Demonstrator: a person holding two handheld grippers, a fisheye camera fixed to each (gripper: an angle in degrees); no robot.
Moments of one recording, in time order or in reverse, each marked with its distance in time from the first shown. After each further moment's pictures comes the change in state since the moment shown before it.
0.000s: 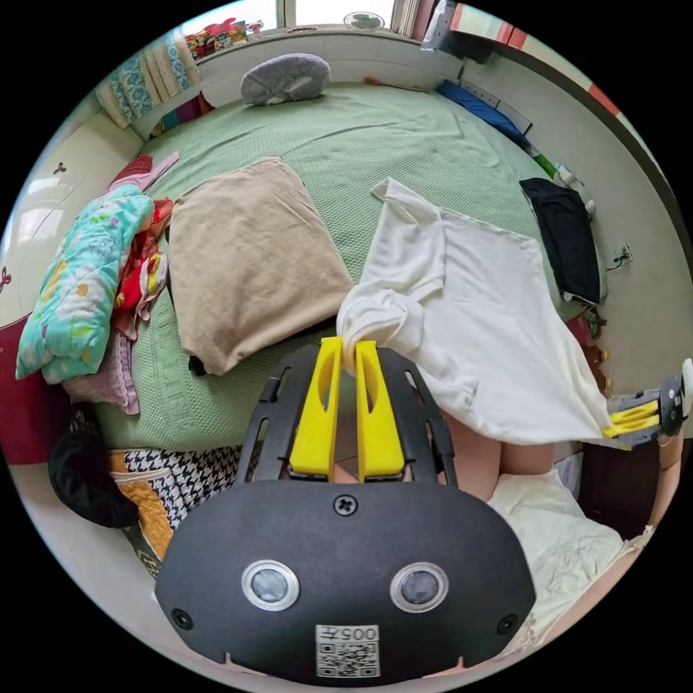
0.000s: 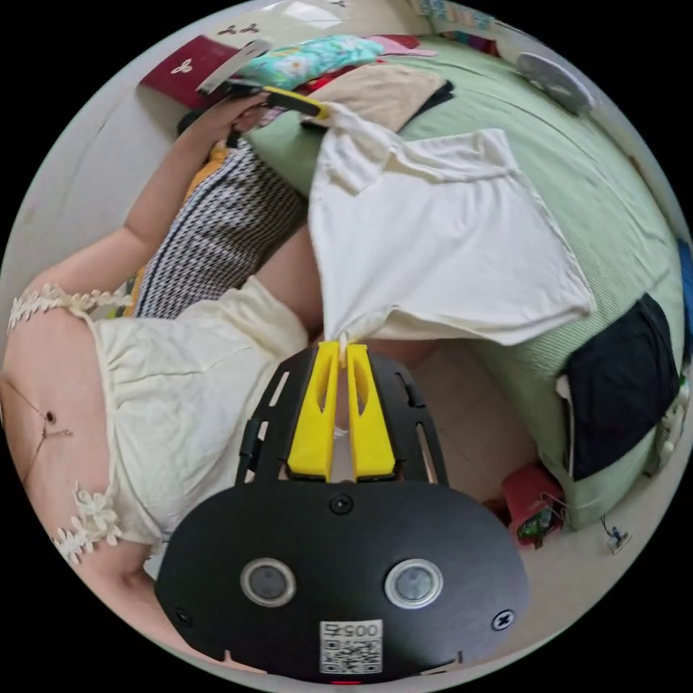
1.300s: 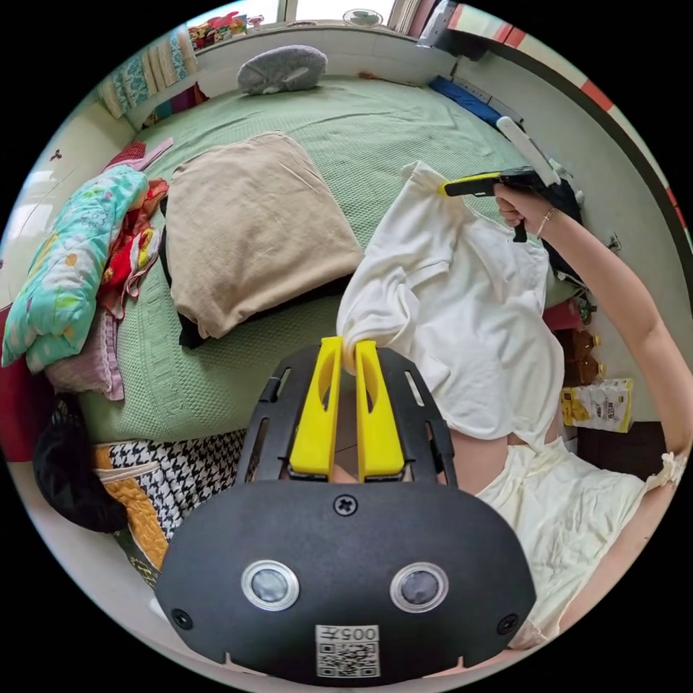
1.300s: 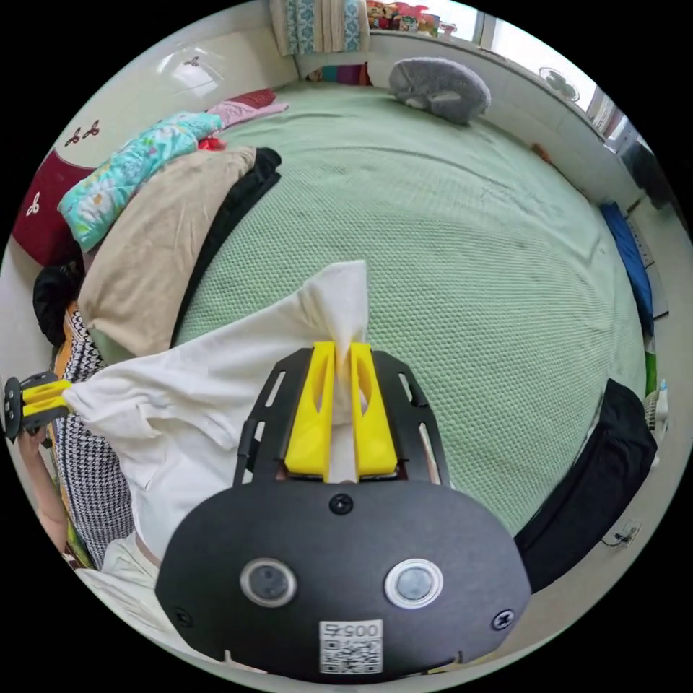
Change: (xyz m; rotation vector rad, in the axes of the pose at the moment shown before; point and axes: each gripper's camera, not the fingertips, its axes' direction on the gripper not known) left arm 0.062 0.005 0.004 0.011 0.057 0.032; right arm 0.205 -0.244 0.004 0.342 0.347 0.343
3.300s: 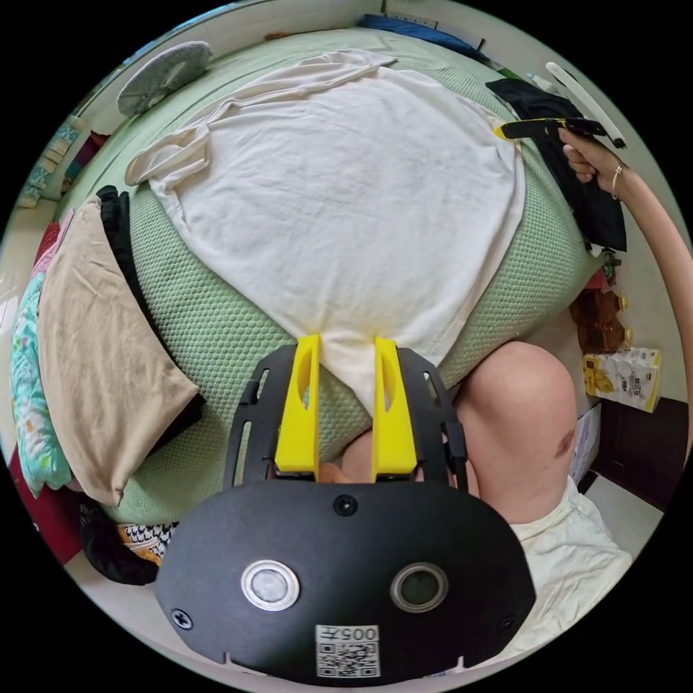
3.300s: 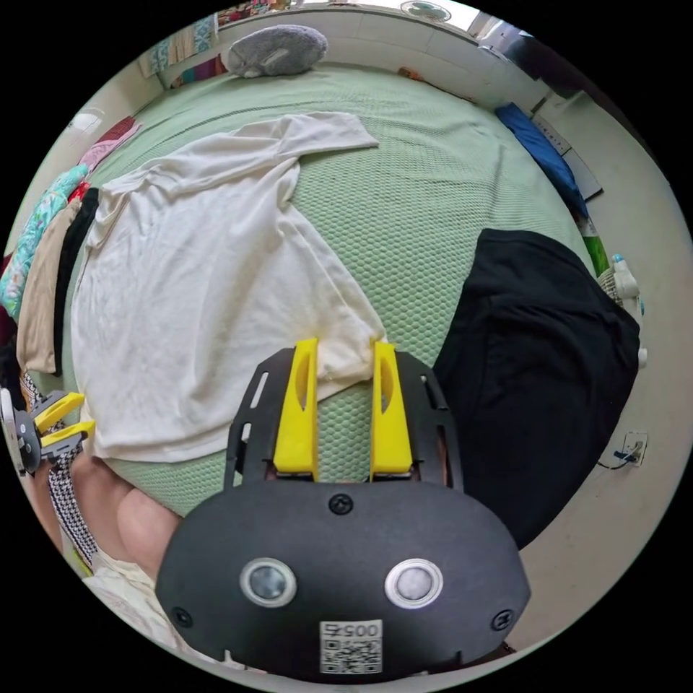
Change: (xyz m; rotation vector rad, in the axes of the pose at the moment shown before) left arm 0.144 -0.173 0.258 -0.183 -0.061 0.180; right arm 0.254 0.070 0.026 -0.144 0.175 0.282
